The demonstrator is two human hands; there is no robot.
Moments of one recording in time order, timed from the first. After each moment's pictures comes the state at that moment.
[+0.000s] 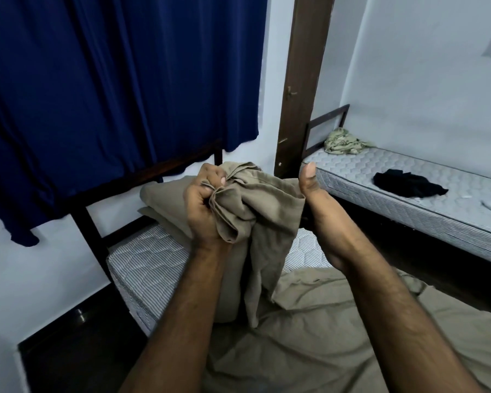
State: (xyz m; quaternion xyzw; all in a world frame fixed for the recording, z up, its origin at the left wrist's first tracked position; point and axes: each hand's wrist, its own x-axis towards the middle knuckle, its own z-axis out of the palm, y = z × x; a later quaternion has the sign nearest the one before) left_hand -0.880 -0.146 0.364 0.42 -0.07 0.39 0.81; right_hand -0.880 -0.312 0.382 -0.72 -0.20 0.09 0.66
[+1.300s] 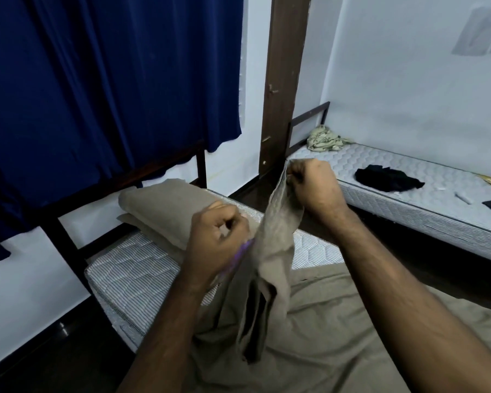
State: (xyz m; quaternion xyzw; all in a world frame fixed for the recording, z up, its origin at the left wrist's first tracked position) left_hand -0.867 -0.146 0.323 0.76 -0.18 0.34 0.52; right_hand -0.763 -0.338 0.382 -0.94 -0.15 -0.20 0.23
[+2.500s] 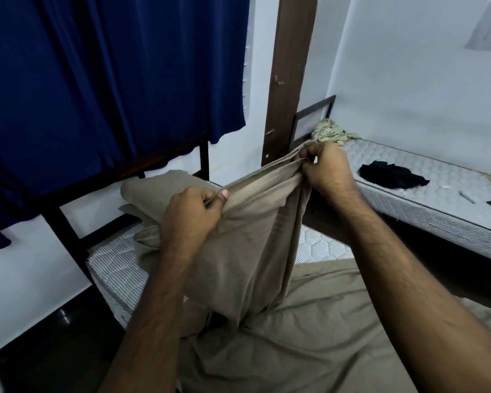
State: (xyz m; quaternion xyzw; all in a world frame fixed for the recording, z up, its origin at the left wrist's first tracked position) left_hand -0.845 -0.093 0.329 0.90 0.09 0.22 0.36; right_hand -0.737 -0.327 0.386 -0.92 -0.08 -0.20 0.33
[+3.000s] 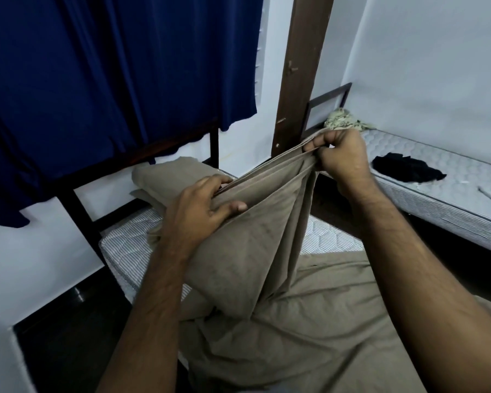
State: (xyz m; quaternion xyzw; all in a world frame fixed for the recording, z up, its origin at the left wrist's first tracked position) left_hand -0.864 -0.076 0.320 0.92 -0.04 0.22 0.31; right_hand -0.727 -0.324 0.375 -0.84 -0.06 -0.17 0.51
